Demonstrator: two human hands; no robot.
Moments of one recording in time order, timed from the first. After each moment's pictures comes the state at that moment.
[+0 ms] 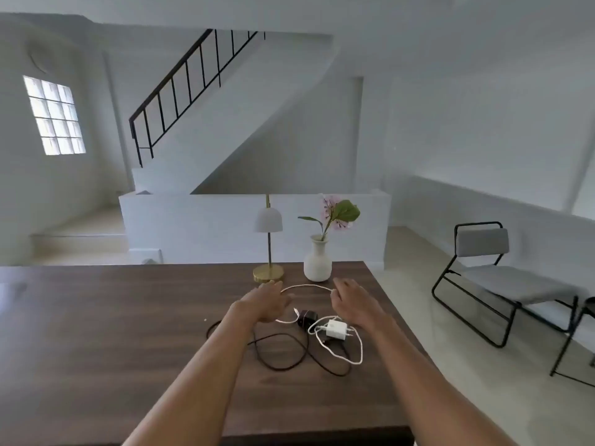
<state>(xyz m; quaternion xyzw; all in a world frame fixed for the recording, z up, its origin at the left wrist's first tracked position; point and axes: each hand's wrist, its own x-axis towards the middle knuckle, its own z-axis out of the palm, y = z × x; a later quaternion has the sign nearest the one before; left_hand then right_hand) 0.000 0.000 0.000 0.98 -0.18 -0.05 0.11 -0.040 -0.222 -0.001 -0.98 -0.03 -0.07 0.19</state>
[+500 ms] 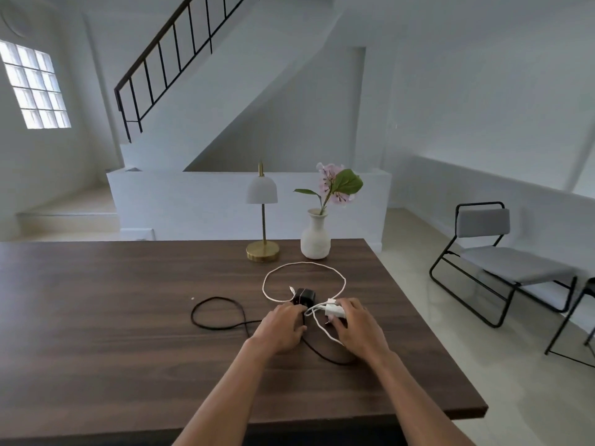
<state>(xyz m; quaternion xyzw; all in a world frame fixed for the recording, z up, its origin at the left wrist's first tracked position) -0.007 -0.041 -0.112 0.96 -0.19 0.00 0.20 -0.033 -0.242 -0.128 -0.96 -0.02 -0.12 0.24</state>
